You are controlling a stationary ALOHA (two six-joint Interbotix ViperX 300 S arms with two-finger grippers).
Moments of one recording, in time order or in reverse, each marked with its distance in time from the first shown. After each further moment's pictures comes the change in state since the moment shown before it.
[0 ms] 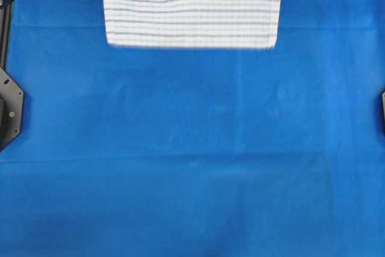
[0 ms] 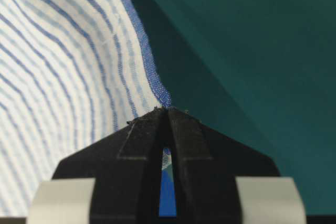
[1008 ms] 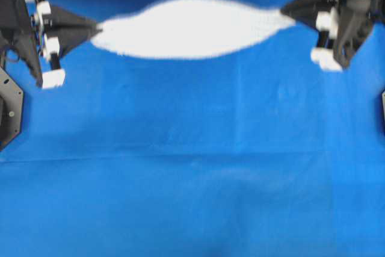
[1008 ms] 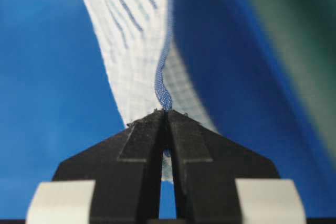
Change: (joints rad) left arm -0.408 -0.394 0.264 0.000 0.328 -0.069; right arm 0.489 -0.296 0.169 0.034 0.252 0.109
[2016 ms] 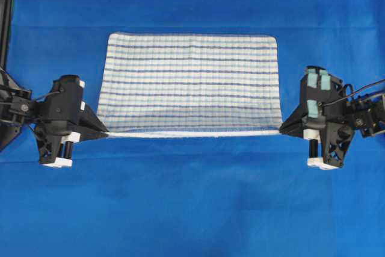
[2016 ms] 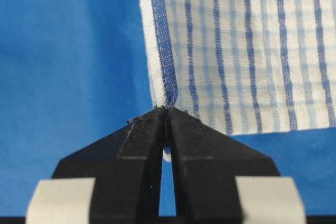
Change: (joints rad) left arm -0.446 0.337 0.011 0.000 0.080 -0.265; right arm 0.368 0.222 0.241 0.000 -0.183 0.347
